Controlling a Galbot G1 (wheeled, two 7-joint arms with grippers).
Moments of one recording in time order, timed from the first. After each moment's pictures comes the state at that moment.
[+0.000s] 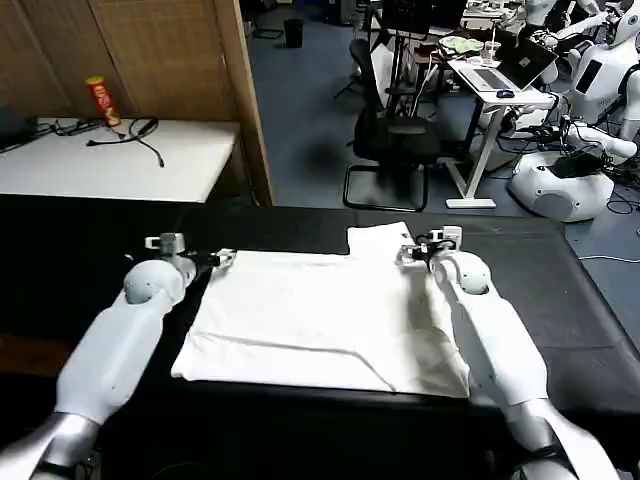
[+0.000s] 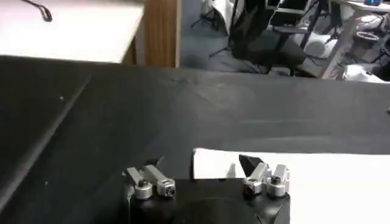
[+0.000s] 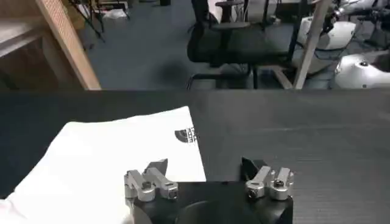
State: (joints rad) left arm 0.55 -1.06 -0.18 -1.19 -0.70 0.61 0.00; right arm -0.49 1.26 0.25 1.12 0.54 -0.61 0.13
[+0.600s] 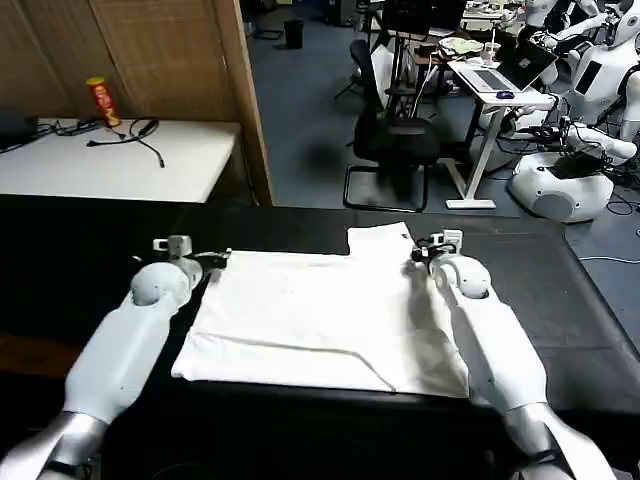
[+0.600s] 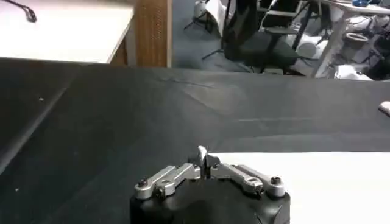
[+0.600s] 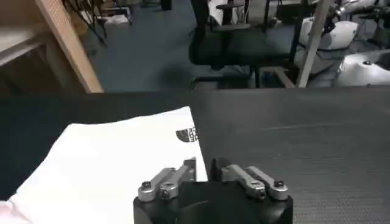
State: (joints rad) left arm 0.55 -1.08 -0.18 -1.19 -0.66 0.59 0.04; right arm -0.54 1.25 0.27 1.16 0.51 -0.49 0.08
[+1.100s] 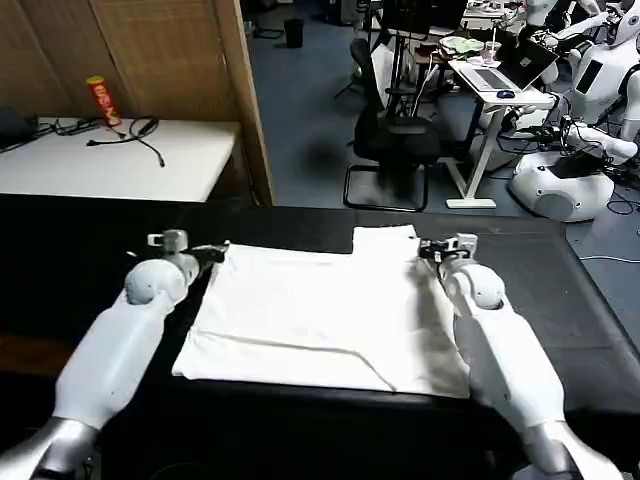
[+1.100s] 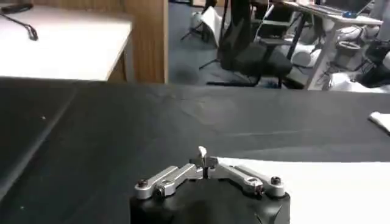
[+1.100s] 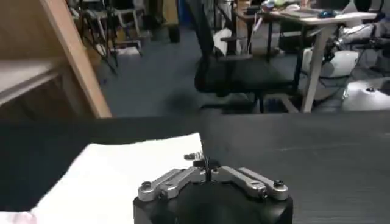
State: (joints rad) left arm 0.60 -1.02 -0.21 -1.33 -0.71 0.59 0.01; right arm -0.70 1.15 0.32 1.43 0.59 -0.46 0.08
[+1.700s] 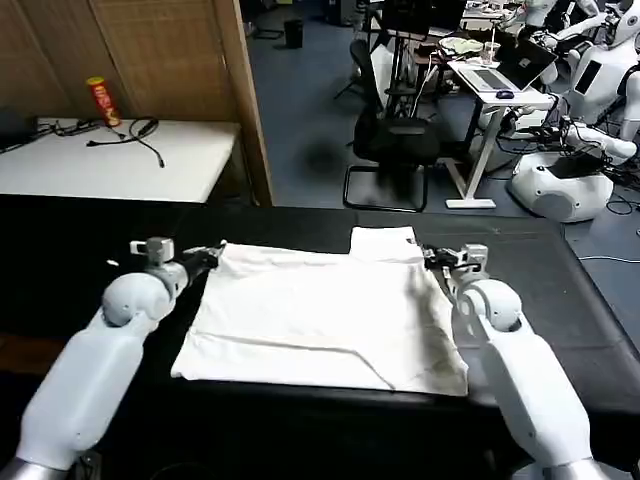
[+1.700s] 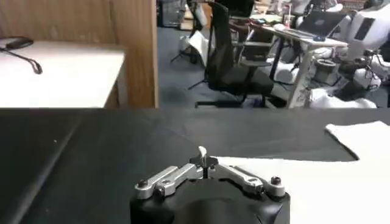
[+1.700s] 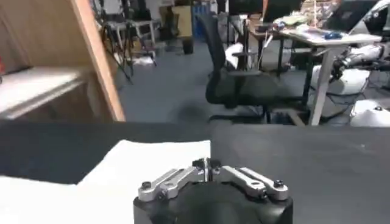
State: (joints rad) left arm 0.74 -0.96 -0.26 -1.54 -0.73 0.59 0.01; right arm -0.61 1.19 0.29 1.32 0.63 -0.59 0.12
